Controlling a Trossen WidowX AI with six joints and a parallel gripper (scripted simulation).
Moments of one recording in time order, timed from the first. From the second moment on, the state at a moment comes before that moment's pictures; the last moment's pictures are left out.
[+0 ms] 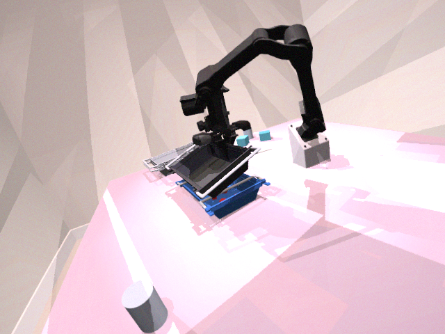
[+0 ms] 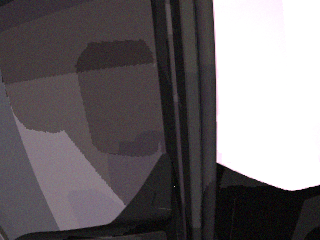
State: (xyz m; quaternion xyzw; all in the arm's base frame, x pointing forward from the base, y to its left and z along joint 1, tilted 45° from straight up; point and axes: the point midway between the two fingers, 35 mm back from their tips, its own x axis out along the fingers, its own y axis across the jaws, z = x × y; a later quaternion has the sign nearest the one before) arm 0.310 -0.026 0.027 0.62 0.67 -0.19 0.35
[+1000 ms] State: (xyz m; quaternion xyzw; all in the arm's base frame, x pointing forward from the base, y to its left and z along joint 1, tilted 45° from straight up) arm 0.307 -0.022 0.021 0.62 0.67 -0.19 0.35
